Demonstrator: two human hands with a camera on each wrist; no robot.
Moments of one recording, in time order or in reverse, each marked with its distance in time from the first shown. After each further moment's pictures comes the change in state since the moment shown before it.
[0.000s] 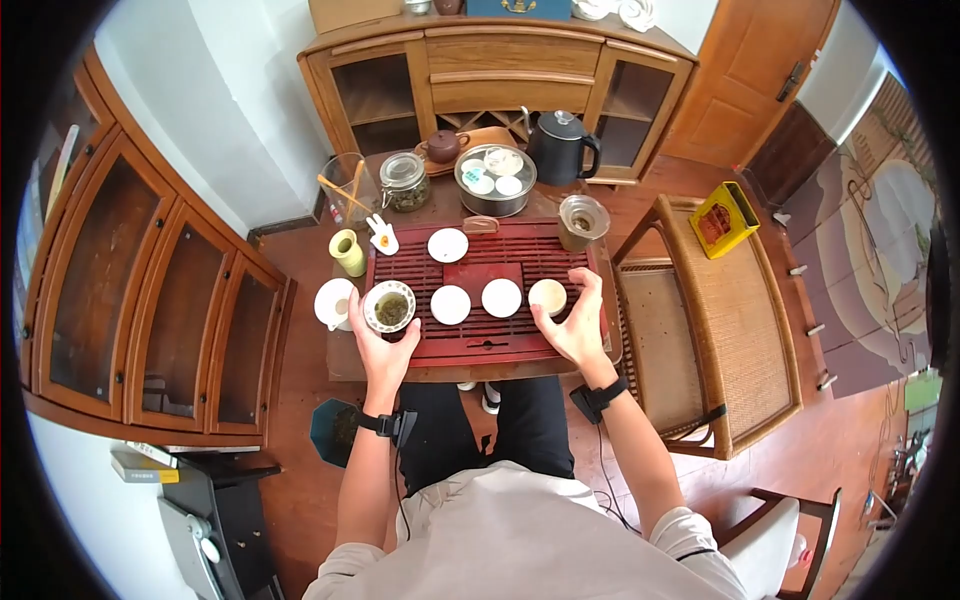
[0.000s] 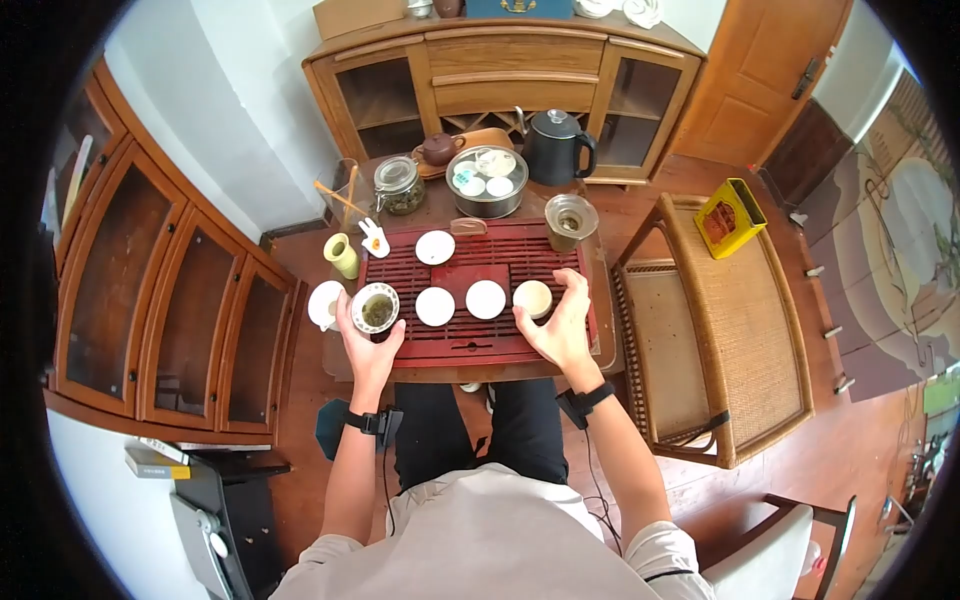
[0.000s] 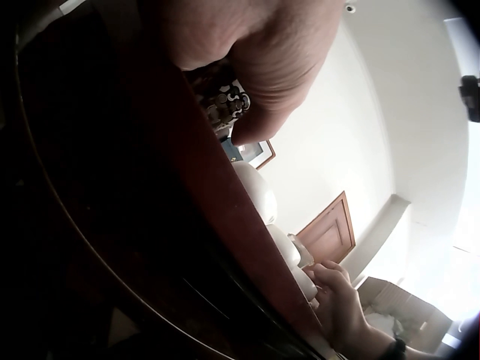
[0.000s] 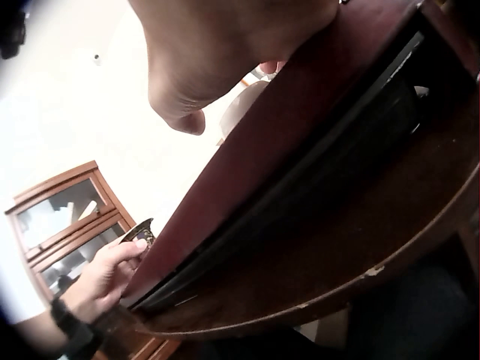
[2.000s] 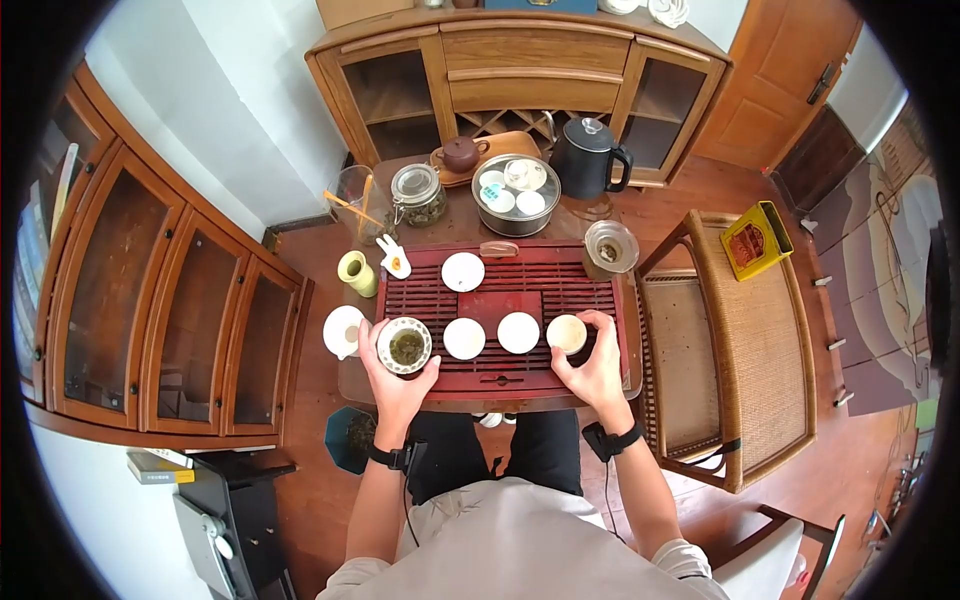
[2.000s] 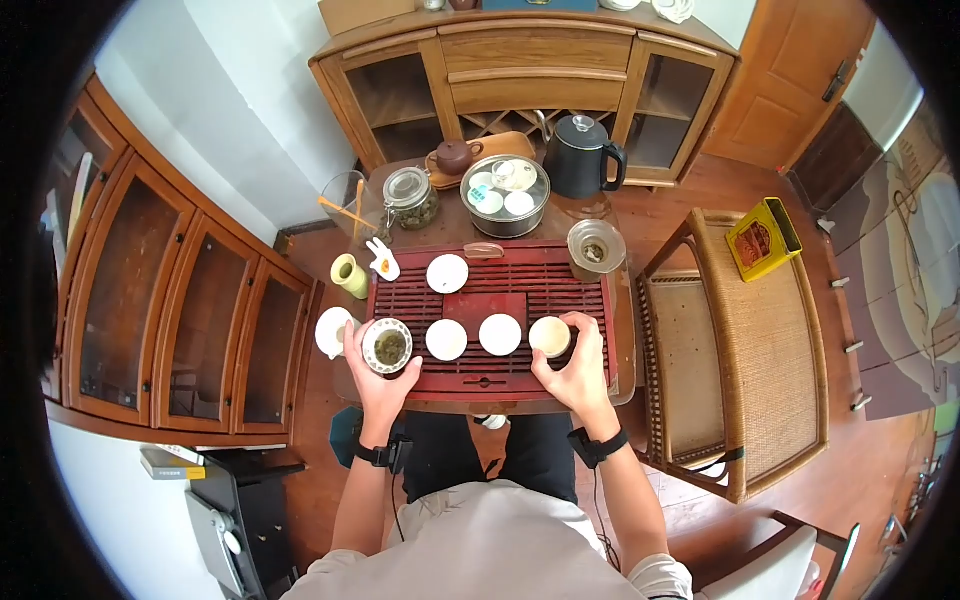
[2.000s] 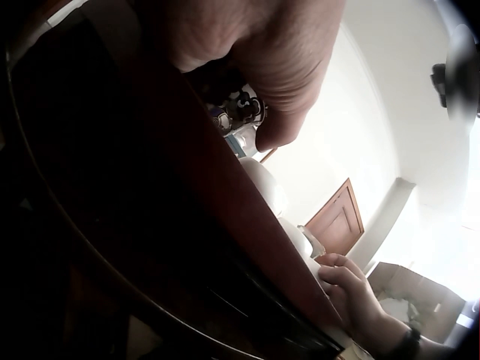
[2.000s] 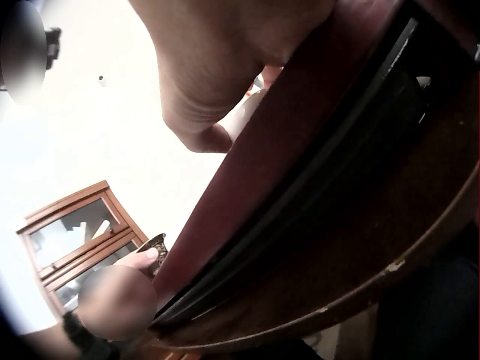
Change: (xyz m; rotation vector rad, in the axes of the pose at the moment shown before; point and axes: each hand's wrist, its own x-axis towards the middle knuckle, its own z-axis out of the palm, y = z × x) left_hand 0.001 0.009 0.001 0.107 -0.012 0.004; right_hand 0.005 -0.015 -0.010 0.082 -0.133 0.095
